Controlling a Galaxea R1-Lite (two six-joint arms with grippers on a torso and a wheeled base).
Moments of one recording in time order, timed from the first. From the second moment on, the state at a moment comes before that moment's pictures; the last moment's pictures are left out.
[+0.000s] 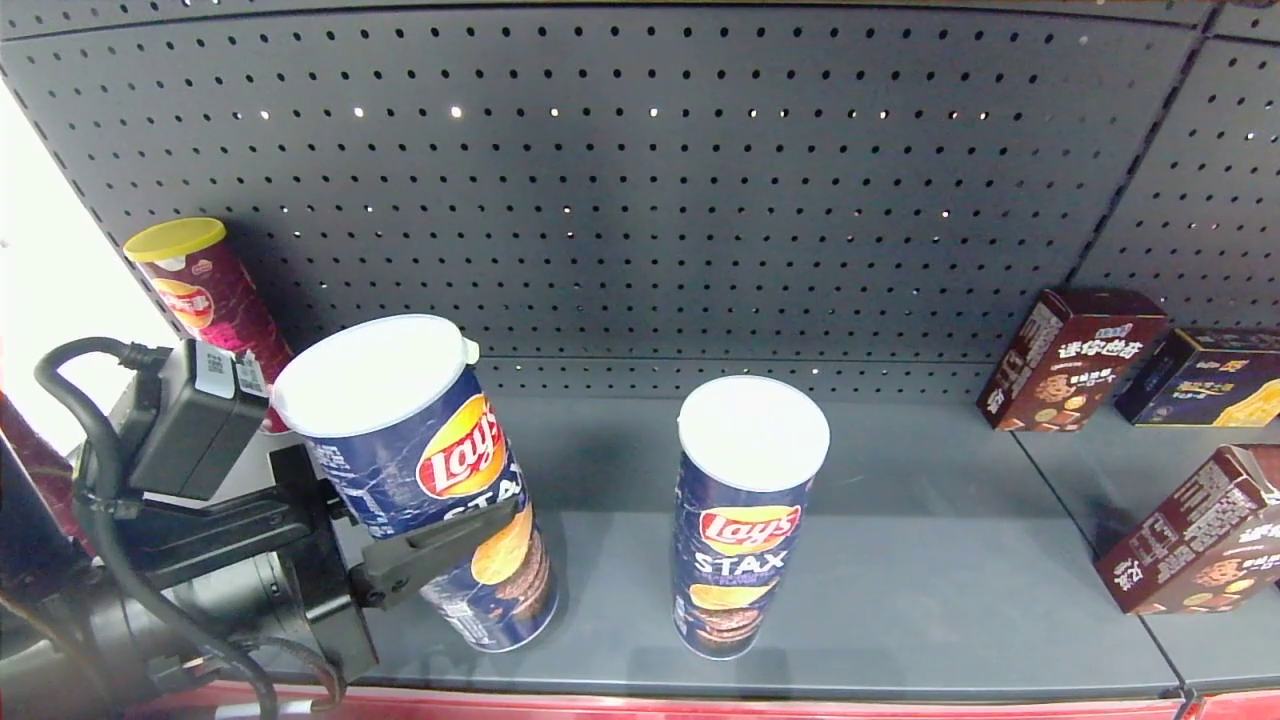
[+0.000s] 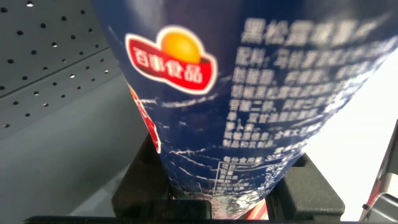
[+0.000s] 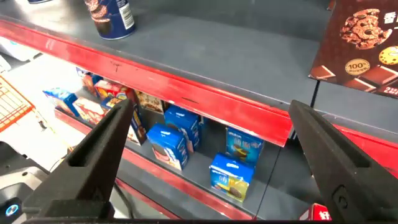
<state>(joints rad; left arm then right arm) -0.45 1.29 -0.41 -0.81 -0.43 0.07 0.48 0.00 0.00 0.00 0.02 0.00</state>
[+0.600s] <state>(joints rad) -0.22 1.38 -0.57 -0.79 -0.67 0.06 0.48 0.00 0.00 0.00 0.02 0.00</state>
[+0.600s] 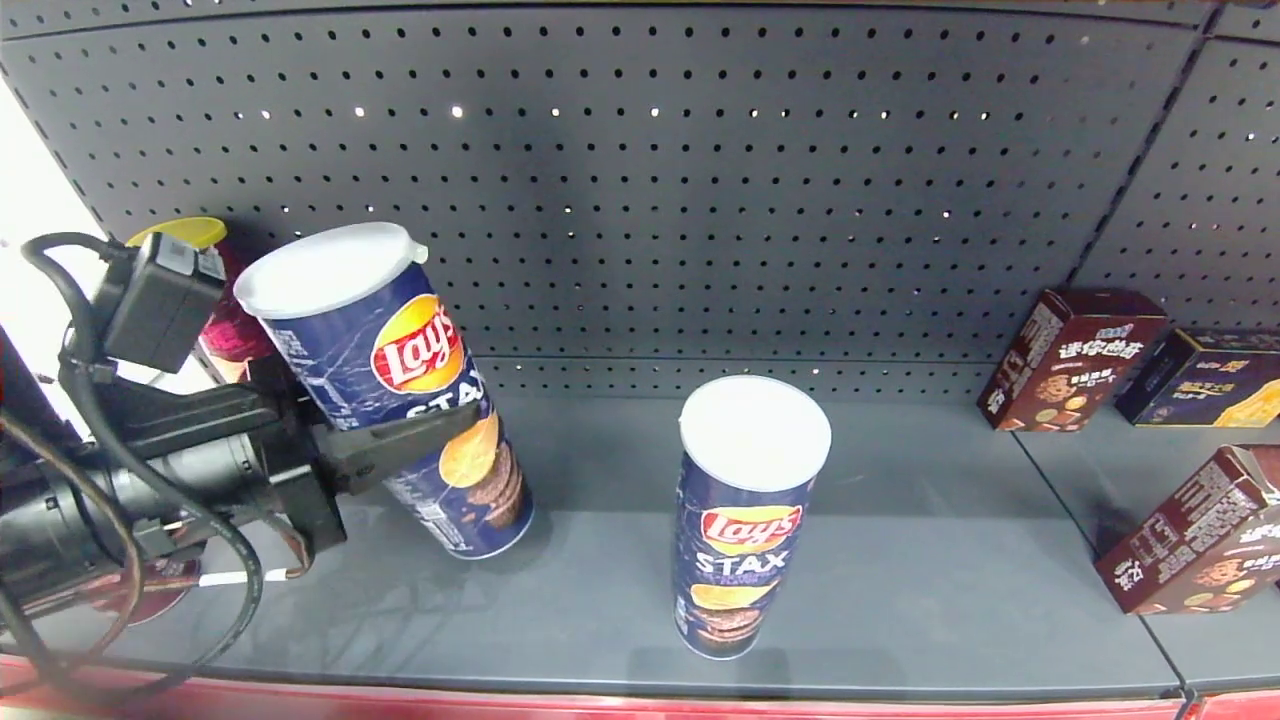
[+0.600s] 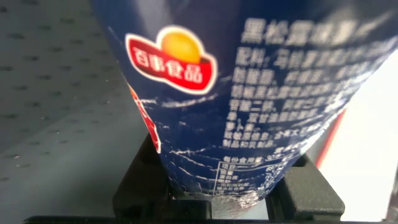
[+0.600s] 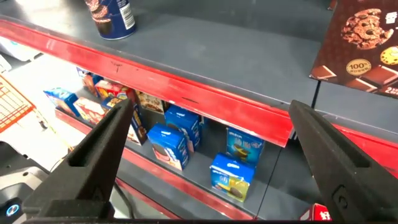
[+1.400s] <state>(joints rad) -0.35 1.69 -0.87 -0.74 -0.69 0.22 0.48 0.00 0.00 0.00 0.02 0.00</state>
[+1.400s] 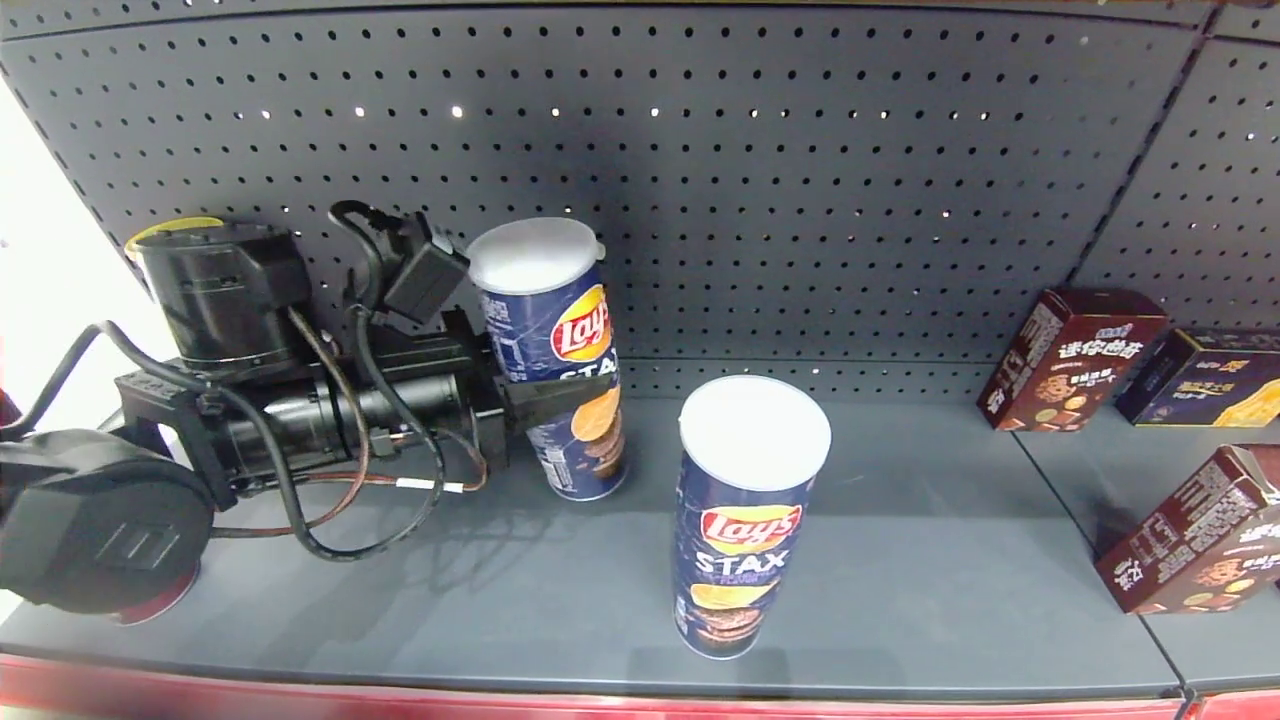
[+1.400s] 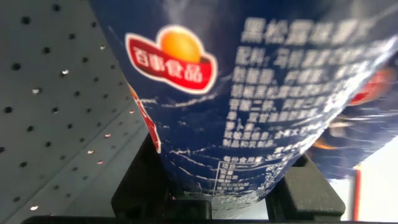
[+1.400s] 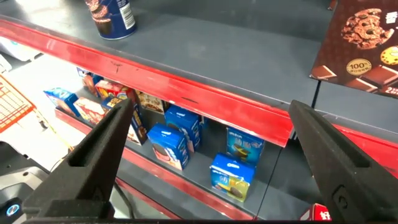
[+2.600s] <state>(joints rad) -0.43 1.93 -1.13 -0.70 -0.64 0.24 0.48 0.00 0.00 0.00 0.02 0.00</state>
